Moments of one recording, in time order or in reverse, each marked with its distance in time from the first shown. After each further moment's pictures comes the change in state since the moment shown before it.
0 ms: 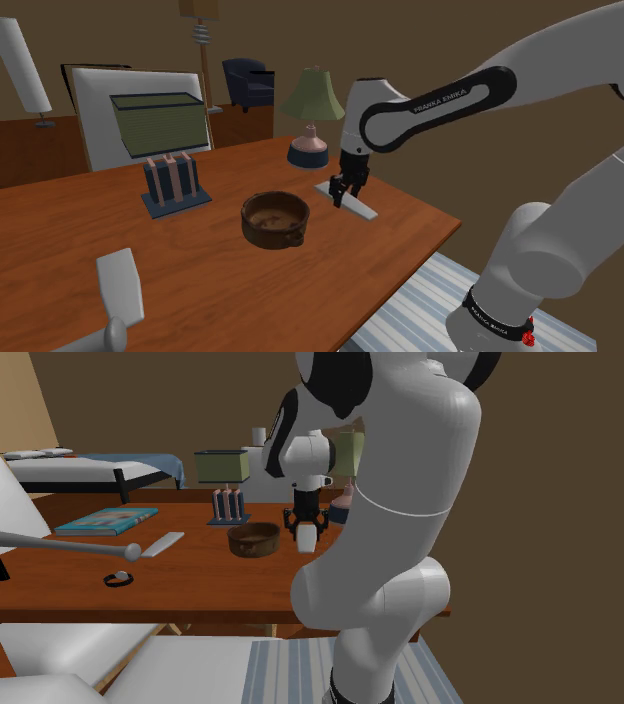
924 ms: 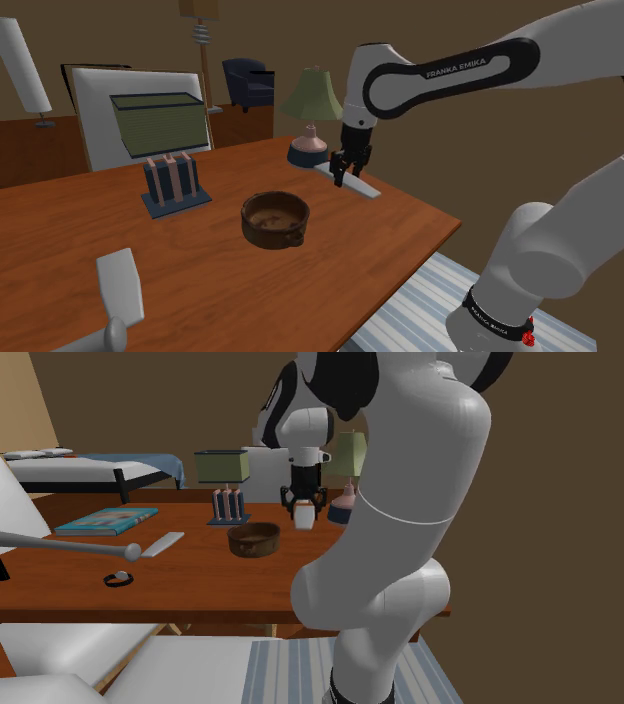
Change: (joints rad) arm 0.003 -0.048 0.002 0.142 0.001 -0.189 0.011
